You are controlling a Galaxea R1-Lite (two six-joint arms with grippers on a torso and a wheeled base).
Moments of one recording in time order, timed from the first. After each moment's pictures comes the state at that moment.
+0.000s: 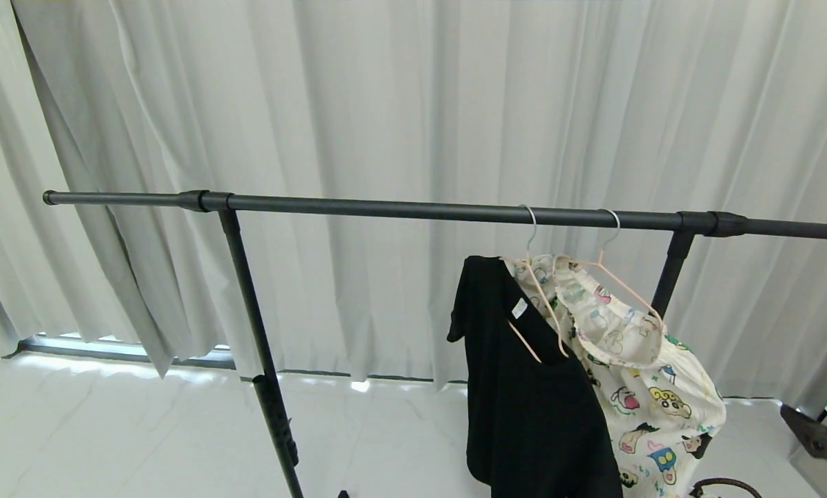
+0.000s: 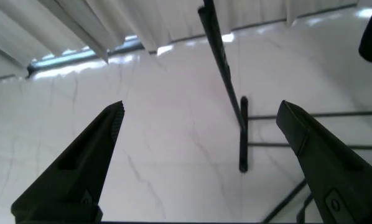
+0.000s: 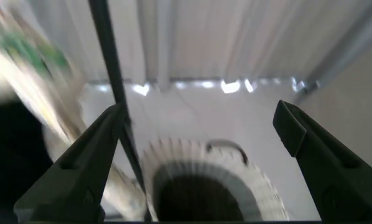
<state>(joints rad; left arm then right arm) 0.06 0.60 0.00 -0.07 0.07 0.36 0.04 1.04 -0.11 -0.56 -0.22 0.00</state>
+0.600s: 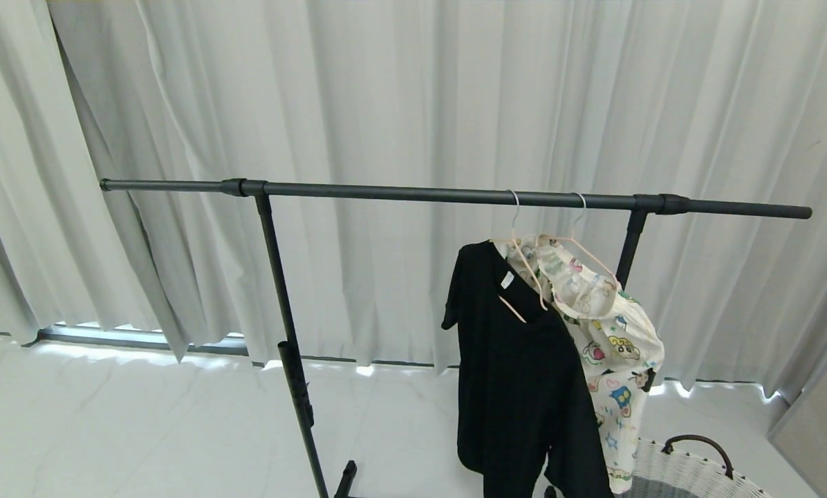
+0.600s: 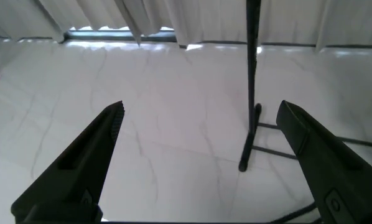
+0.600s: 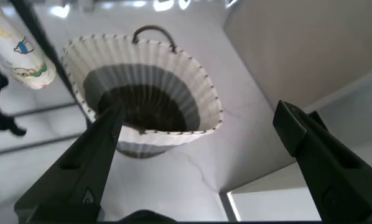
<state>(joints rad) 0.06 0.42 -0.01 -0.04 0.23 0.21 -0.09 0.49 -0.02 -0.01 -0.39 -0.02</state>
